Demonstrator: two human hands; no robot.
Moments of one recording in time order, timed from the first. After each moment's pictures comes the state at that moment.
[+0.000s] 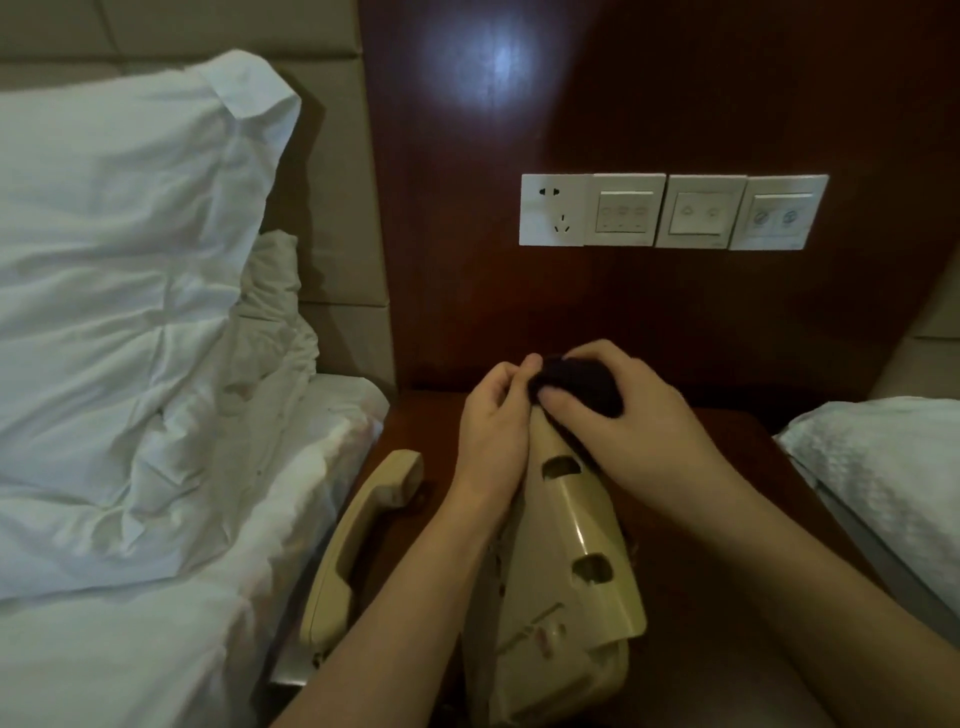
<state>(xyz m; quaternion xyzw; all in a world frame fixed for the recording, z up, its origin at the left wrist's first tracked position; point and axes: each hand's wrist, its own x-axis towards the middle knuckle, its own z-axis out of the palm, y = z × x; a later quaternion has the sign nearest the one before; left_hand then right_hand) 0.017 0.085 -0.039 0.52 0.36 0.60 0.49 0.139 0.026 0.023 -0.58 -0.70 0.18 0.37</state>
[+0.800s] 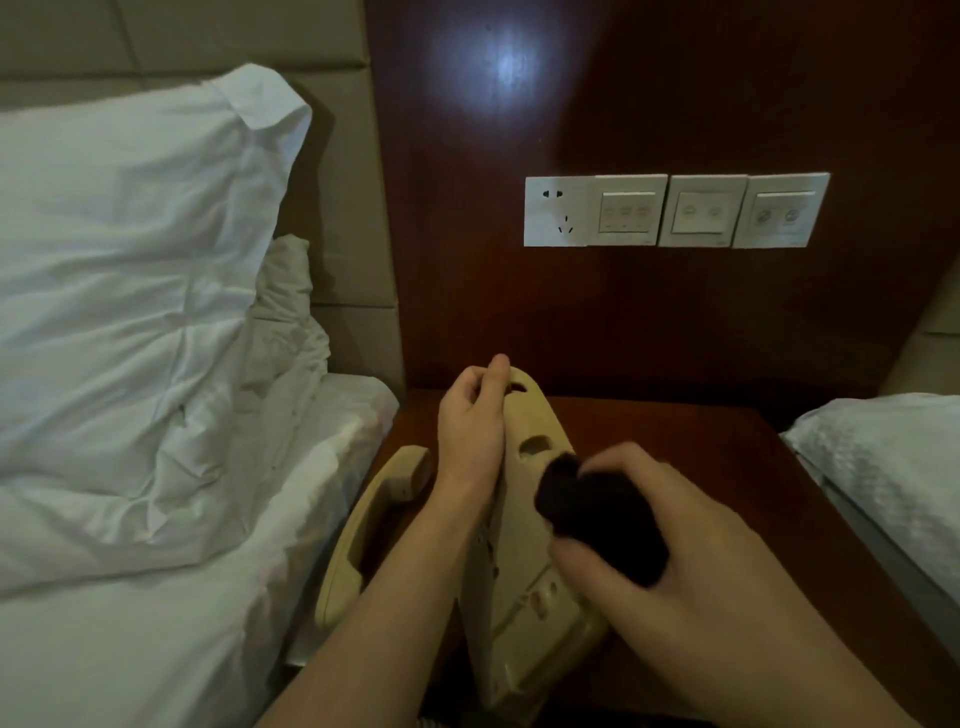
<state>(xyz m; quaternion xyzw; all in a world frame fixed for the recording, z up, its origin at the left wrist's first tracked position) 0.006 0.090 -0.045 0.49 0.43 0.62 0.42 0.145 -0.060 0.021 -0.58 -0.72 0.25 0.27</state>
